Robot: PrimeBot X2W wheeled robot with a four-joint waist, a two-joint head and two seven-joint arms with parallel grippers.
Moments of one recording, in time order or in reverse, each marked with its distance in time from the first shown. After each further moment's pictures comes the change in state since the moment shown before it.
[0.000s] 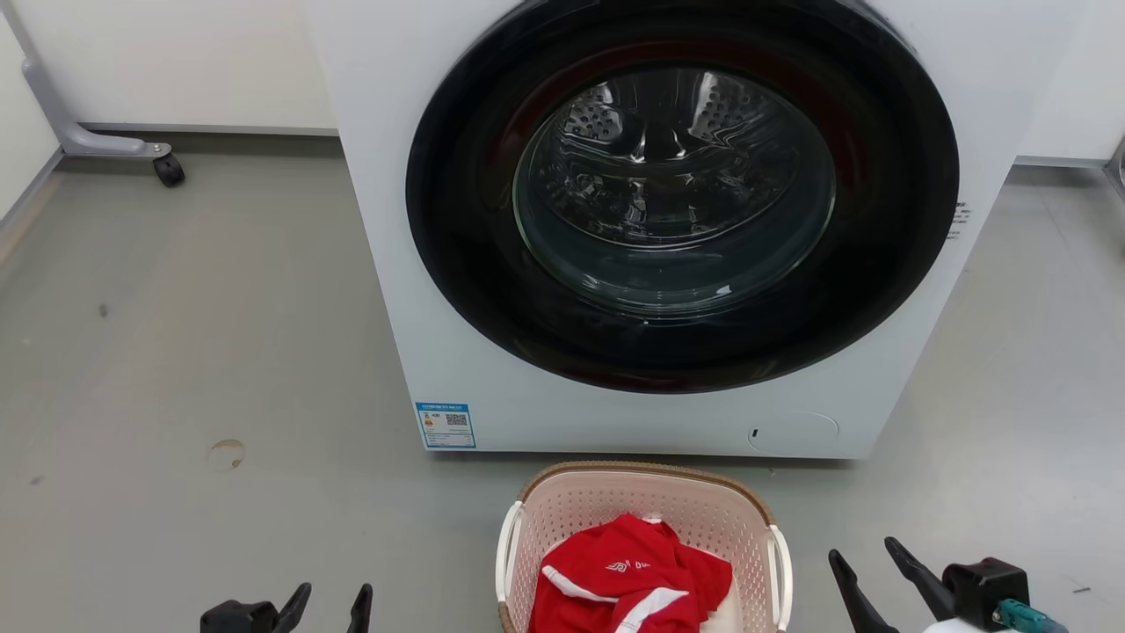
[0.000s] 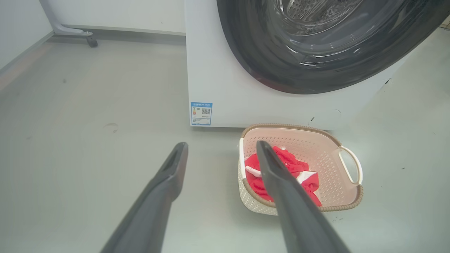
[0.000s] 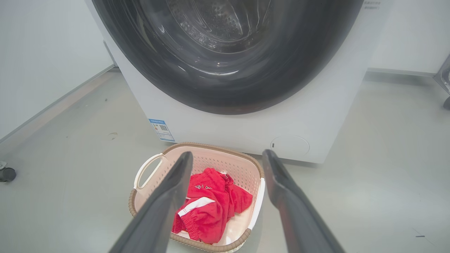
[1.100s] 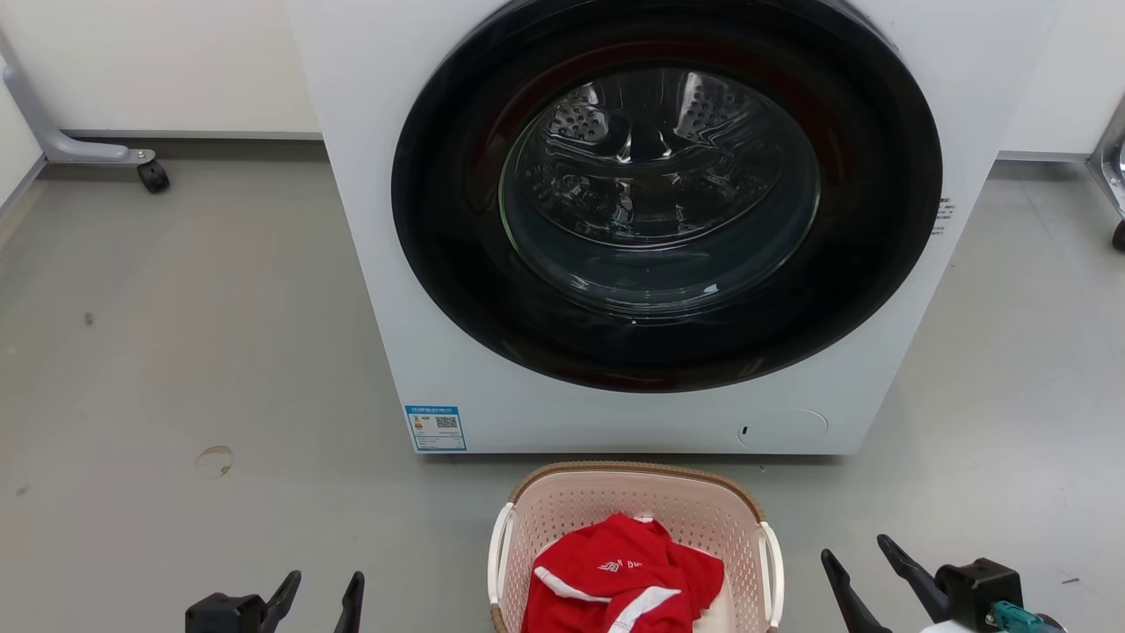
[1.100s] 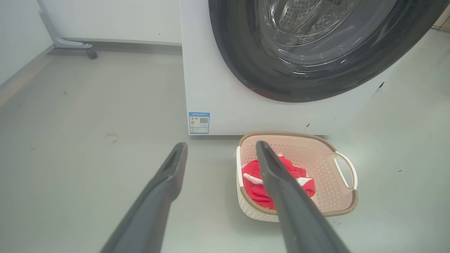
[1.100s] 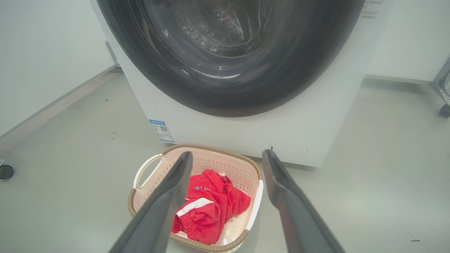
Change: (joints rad) left arm 0.057 0.065 0.008 -0.176 -0.007 0.083 0.042; right arm 0.026 0.001 -0.006 -0.043 -0.035 0.000 0.000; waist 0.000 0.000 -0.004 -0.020
